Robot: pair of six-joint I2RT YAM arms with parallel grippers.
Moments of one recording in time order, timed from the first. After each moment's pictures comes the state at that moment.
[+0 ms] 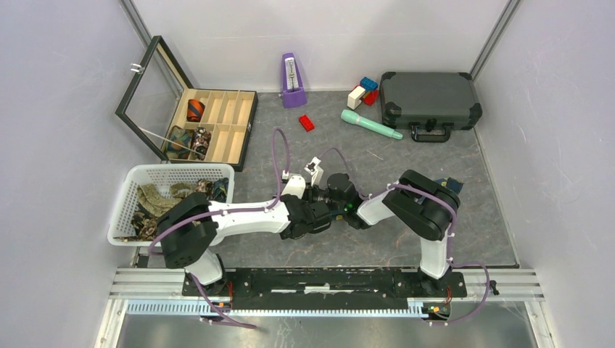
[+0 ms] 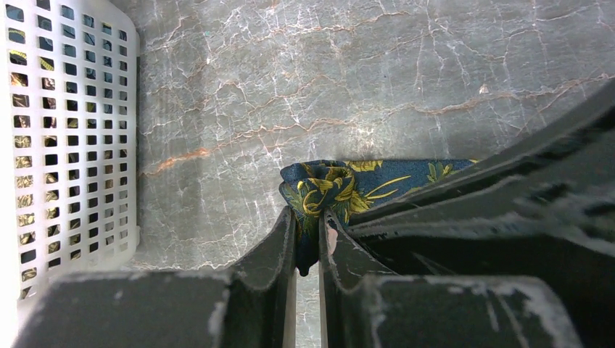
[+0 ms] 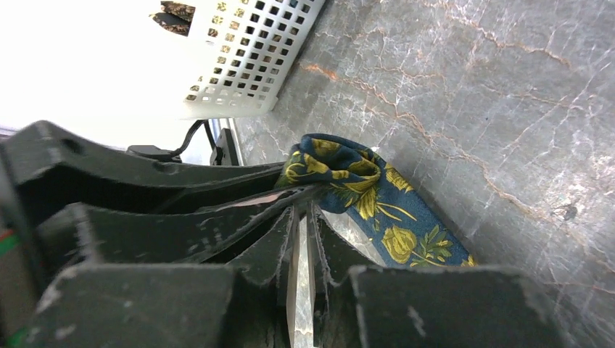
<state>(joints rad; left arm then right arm) -1.14 1.61 0.95 -0.92 -0.87 -1.07 0.86 1.90 0.70 0.96 -0.50 0.86</state>
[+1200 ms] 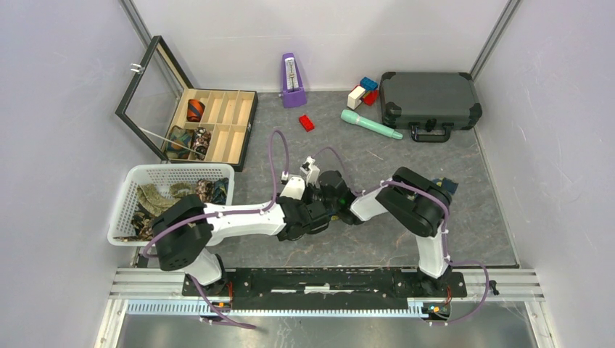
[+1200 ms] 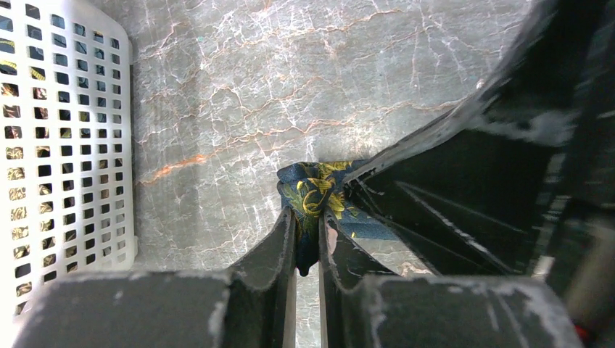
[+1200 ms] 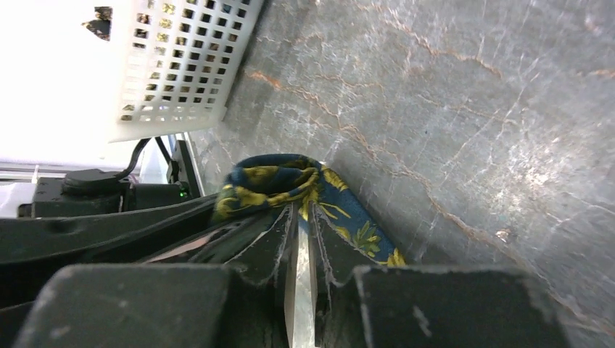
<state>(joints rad) -1.14 1.56 0.90 -0.85 -0.86 -1.01 0.88 2.01 0.80 0.83 -0.44 0.83</state>
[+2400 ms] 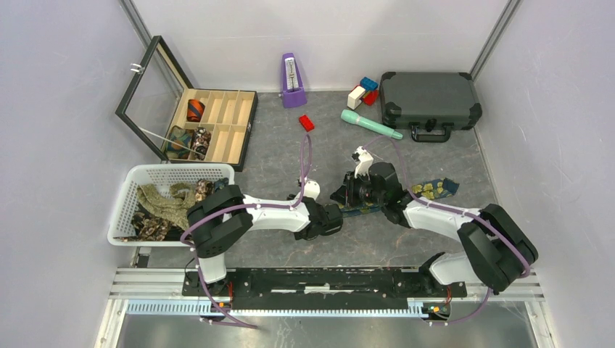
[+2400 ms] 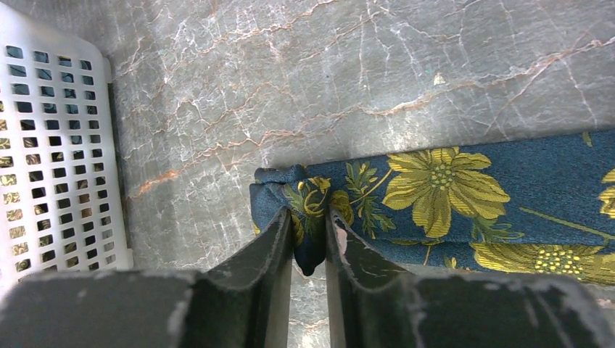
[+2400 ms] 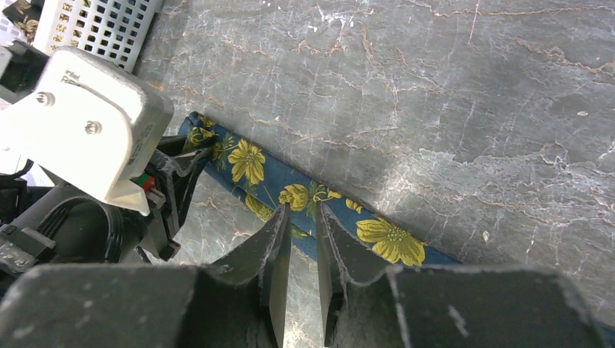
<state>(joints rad) -1.15 1.82 1.02 -0.87 -0.88 -0.98 0.61 1.38 0.52 0.36 -0.32 0.49</state>
